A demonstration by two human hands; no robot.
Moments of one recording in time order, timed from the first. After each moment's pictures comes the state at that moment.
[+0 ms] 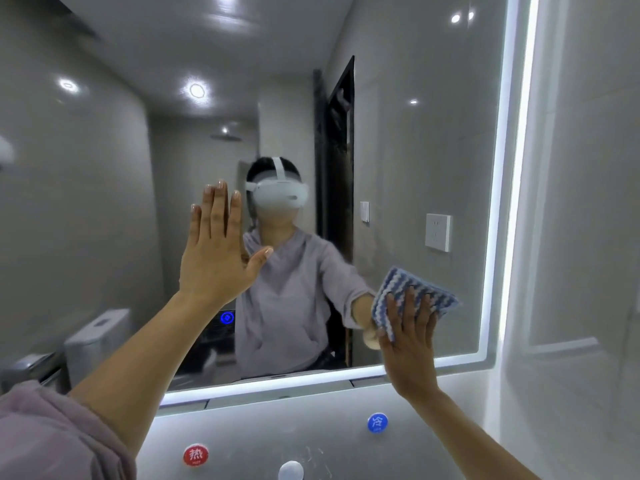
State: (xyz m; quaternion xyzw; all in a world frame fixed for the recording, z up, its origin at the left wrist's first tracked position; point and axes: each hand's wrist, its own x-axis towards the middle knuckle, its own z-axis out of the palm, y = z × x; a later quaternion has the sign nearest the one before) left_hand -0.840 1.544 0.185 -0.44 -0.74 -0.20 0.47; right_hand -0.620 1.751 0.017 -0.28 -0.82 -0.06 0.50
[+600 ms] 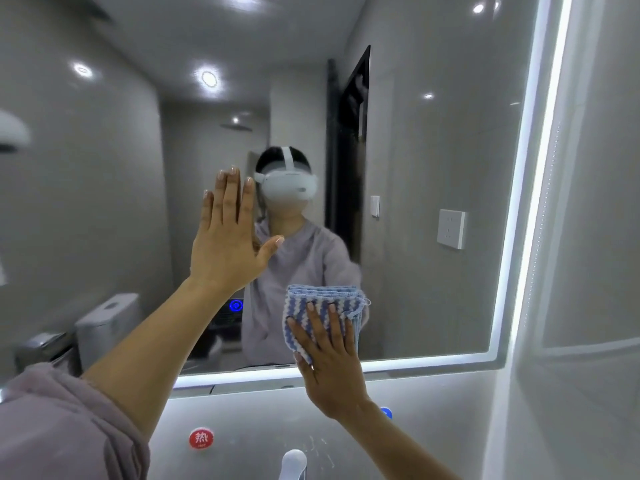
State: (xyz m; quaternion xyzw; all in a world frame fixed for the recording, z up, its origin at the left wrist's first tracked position) left_hand -0.840 1.543 0.184 -0.44 -0.74 -0.20 0.48; right_hand -0.704 1.670 -0.009 -0.17 -0.86 -0.16 0.45
